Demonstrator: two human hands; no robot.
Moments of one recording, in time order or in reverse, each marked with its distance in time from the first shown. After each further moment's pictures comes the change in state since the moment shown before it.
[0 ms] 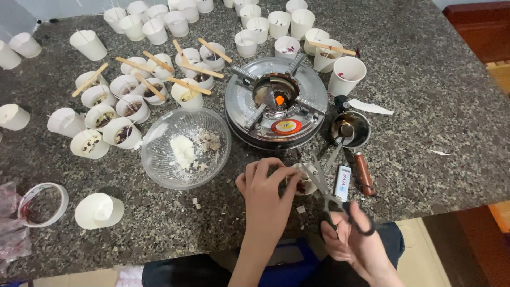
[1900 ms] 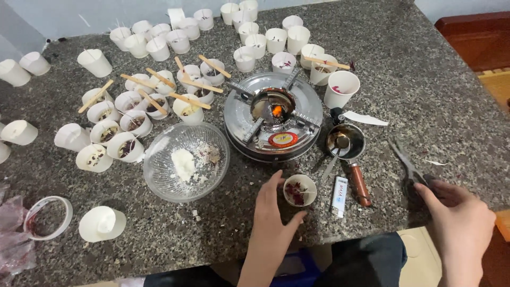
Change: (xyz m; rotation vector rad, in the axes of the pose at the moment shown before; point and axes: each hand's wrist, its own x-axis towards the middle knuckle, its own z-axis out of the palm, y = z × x) left_hand -0.010 0.006 -0.002 -0.283 -0.400 -0.420; right_hand -0.061 -0.120 -0.020 -1.586 1.586 -0.451
